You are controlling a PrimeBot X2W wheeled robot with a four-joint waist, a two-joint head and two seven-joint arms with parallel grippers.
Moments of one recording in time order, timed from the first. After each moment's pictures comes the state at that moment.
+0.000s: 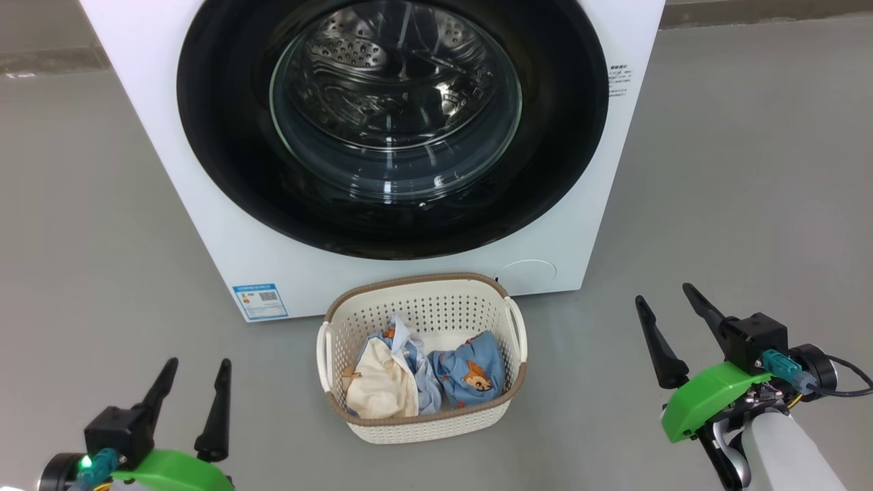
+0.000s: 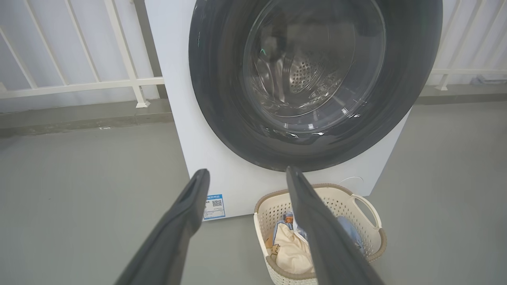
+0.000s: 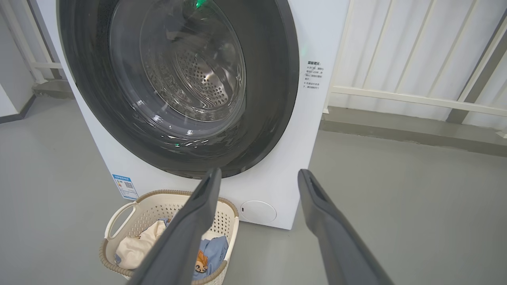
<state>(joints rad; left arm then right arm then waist) -0.13 0.14 -0.04 0.36 -0.21 -0.13 -0.25 -0.31 -0.16 0.05 0.50 0.11 0.13 -0.25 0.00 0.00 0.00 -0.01</state>
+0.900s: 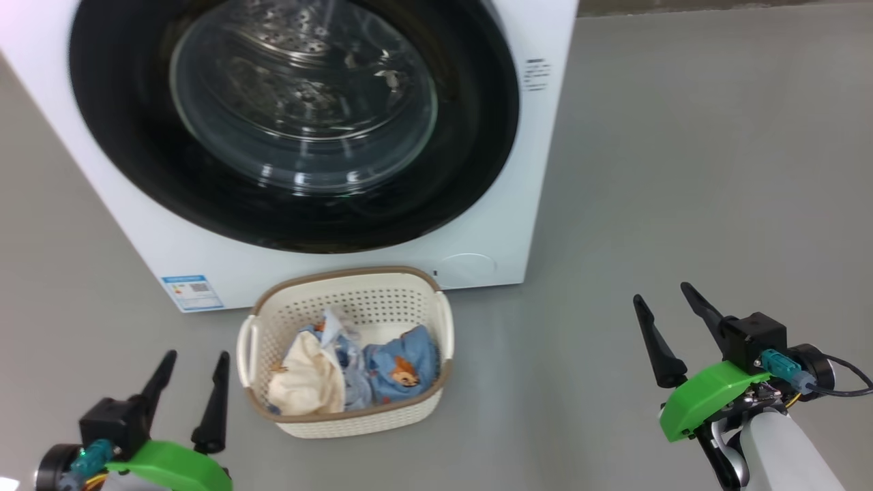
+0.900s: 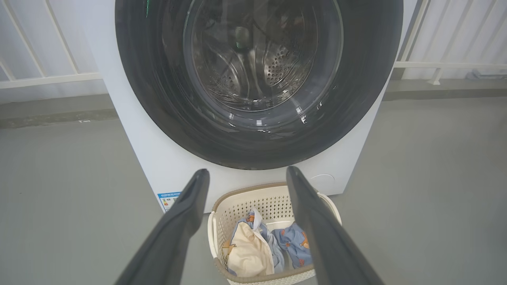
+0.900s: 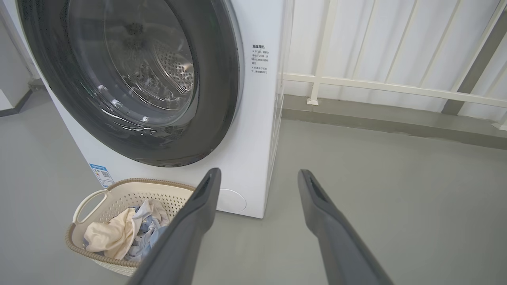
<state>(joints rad) -0.15 0.16 -0.06 0.38 -0.24 -0.13 -0.25 -0.31 -0.16 0.05 0.50 0.11 0.13 -0.25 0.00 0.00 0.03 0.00</state>
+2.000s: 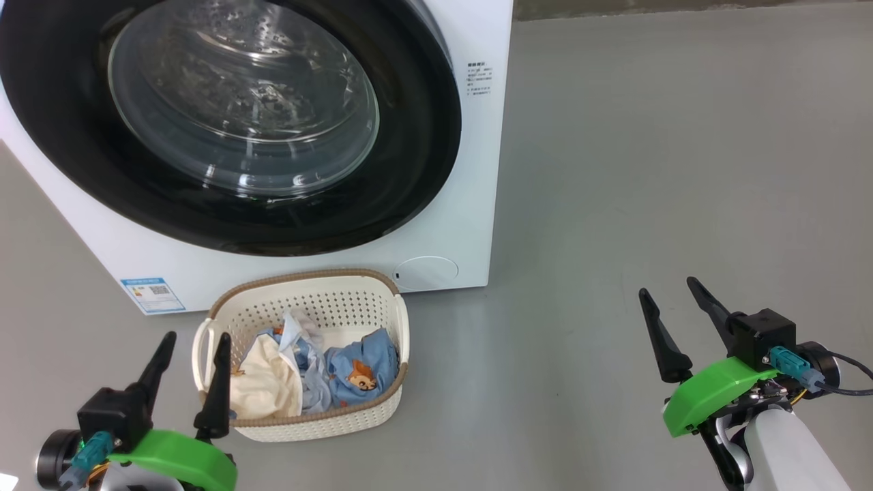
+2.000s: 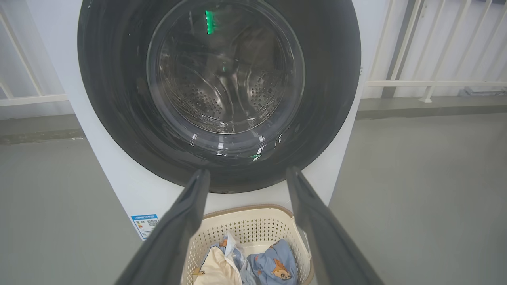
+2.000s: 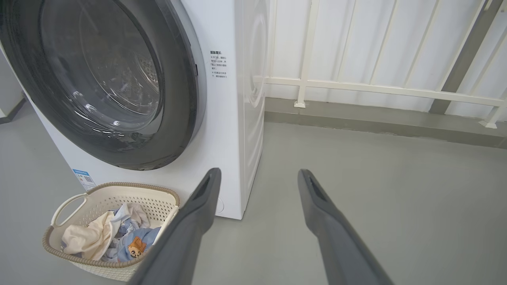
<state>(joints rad) -0.16 0.13 -0.03 0.32 -0.20 -0.13 -0.25 -0.31 -0.16 0.03 0.48 0.13 0.13 -0.25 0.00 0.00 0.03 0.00</state>
